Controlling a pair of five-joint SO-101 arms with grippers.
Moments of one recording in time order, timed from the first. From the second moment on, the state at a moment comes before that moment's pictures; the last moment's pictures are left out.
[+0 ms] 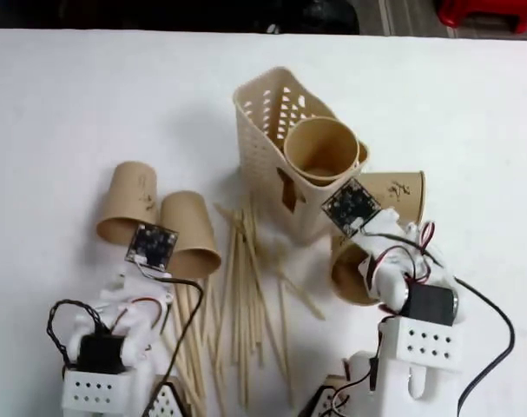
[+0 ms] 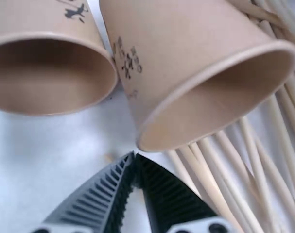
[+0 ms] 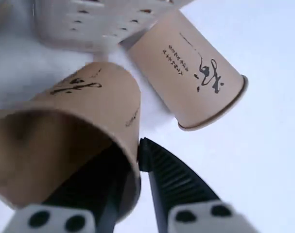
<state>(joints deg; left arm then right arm) -1.4 -103.5 97.2 72.5 -13.0 6.8 -62.7 59.0 65.9 54.3</state>
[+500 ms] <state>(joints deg) -1.4 -103.5 97.2 72.5 -13.0 6.8 -62.7 37.4 85.3 45.9</state>
